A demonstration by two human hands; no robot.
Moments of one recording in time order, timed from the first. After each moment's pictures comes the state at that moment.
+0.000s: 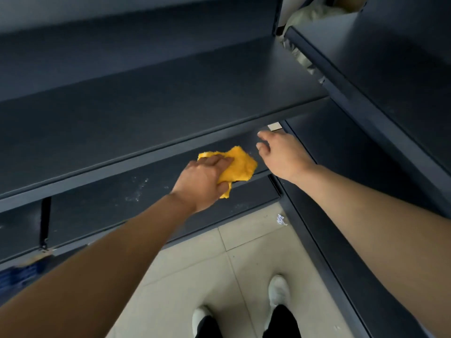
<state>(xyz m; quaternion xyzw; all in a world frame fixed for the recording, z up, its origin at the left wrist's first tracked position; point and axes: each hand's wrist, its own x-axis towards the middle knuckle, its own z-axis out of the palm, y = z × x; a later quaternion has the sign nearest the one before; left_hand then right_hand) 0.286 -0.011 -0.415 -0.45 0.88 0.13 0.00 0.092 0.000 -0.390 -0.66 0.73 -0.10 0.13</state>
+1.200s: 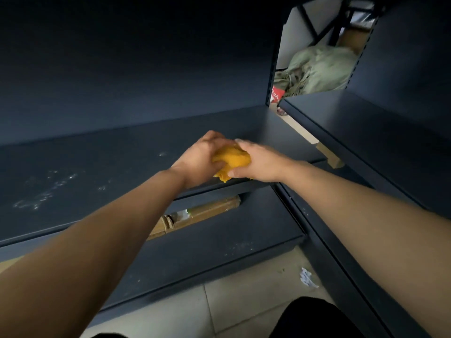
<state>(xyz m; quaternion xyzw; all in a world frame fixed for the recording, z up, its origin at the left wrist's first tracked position) 0.225 -0.146 -0.696 -0.43 0.86 0.18 -0.20 0.055 -0.118 -0.691 -0.73 0.64 -0.11 0.20</state>
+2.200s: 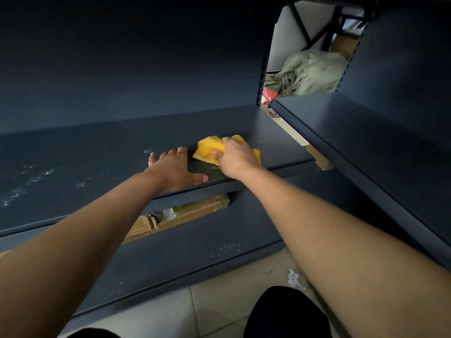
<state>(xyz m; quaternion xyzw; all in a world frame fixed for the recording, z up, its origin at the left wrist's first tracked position) 0.233 -0.138 -0.702 -0.62 0.78 0.13 0.00 0.080 -0.143 -0.715 -0.65 0.74 -0.16 0.09</state>
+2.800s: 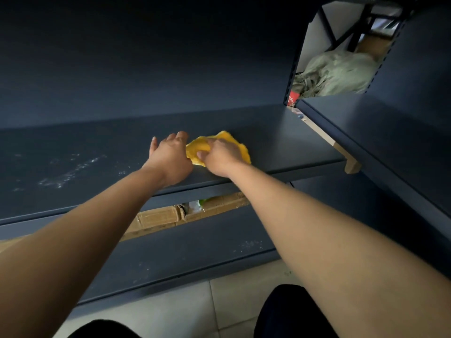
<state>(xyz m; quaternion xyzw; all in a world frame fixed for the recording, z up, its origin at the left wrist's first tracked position) 0.294 -0.131 -0.693 -0.63 0.76 0.11 -0.13 0.166 -0.155 -0.720 -0.70 0.68 -0.14 0.15</state>
